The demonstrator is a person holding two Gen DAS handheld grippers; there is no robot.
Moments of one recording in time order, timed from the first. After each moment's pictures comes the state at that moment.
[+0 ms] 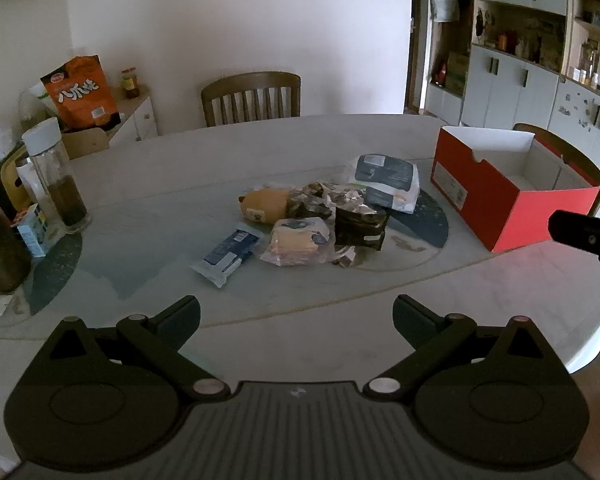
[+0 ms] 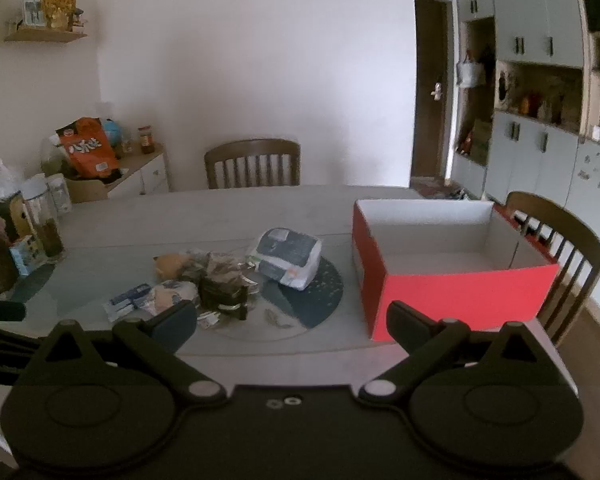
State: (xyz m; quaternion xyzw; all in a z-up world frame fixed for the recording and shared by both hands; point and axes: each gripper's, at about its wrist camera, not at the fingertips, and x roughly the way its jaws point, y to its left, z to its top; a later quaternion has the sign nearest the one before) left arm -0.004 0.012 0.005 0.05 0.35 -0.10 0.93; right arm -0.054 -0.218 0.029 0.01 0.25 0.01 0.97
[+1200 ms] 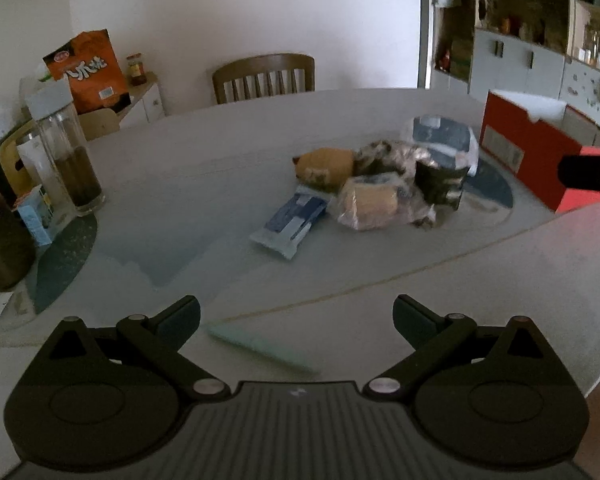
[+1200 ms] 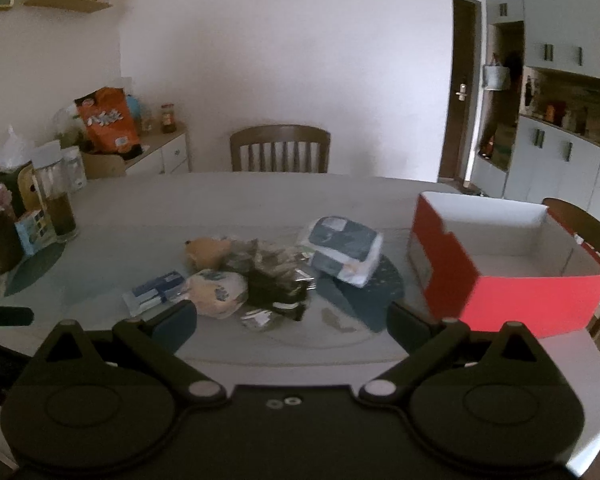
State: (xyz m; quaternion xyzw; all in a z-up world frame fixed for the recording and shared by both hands) left arm 0.041 0.082 -0.065 0.08 0.35 -0.16 0.92; right arm -0.008 -0.142 -0.001 -0.02 0.27 0.05 0.96
